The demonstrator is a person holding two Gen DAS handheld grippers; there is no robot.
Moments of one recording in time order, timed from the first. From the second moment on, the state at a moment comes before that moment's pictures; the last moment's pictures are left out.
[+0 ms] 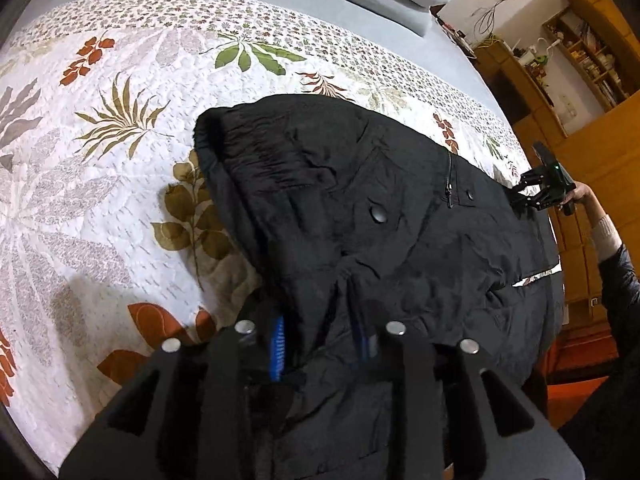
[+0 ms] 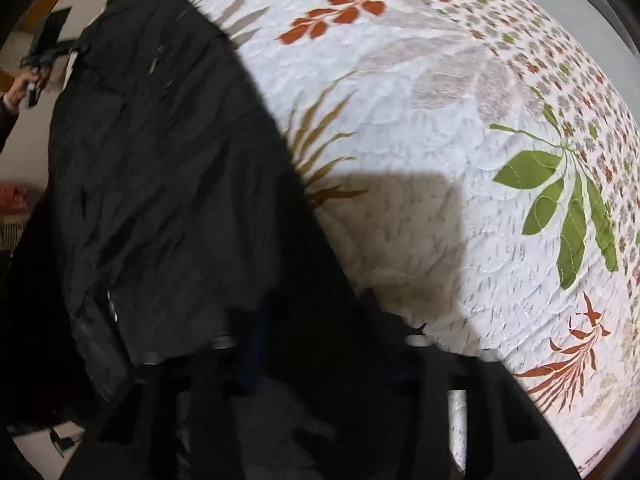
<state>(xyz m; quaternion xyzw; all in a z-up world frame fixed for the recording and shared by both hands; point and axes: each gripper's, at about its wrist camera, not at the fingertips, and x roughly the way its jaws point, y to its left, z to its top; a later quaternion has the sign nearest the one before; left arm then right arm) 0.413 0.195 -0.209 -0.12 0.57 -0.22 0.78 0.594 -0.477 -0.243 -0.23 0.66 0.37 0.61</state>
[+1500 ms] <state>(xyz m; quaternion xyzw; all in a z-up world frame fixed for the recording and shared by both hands) 0.233 0.204 -0.175 -0.12 0.46 -0.25 0.84 0.196 -0.426 -0.222 -0.30 0.54 0.27 0.74</state>
